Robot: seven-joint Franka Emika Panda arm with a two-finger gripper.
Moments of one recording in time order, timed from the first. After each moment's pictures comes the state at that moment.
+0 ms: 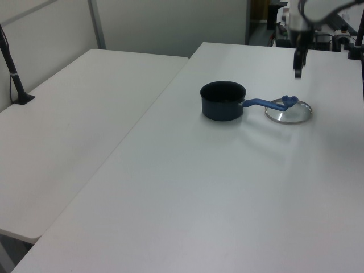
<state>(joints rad) -0.19 -0.05 -0.12 -2.14 -0.12 2.05 -0.29</state>
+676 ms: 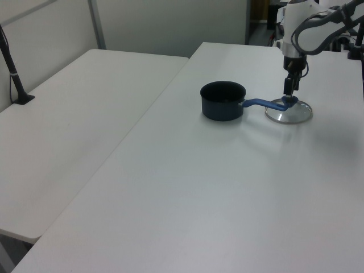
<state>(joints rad) -0.19 0.05 -0.09 -2.22 -0.07 2.23 -0.17</state>
